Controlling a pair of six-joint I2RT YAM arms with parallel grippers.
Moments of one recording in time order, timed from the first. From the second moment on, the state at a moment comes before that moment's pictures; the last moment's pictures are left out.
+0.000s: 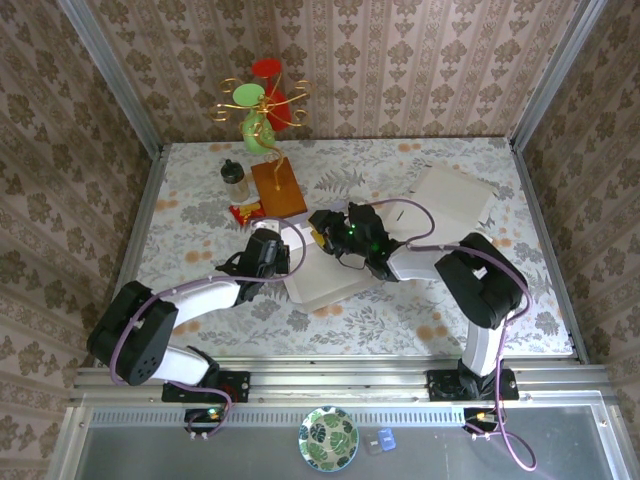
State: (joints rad) left arm -0.64 1.40 0.58 0.12 -0.24 -0.40; right arm 0.65 1.82 0.91 0.58 -0.24 1.52
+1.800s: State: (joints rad) left arm -0.40 1.48 0.73 -0.05 0.05 -0.07; right arm 0.32 1.80 1.06 -0.04 -0.51 0.18
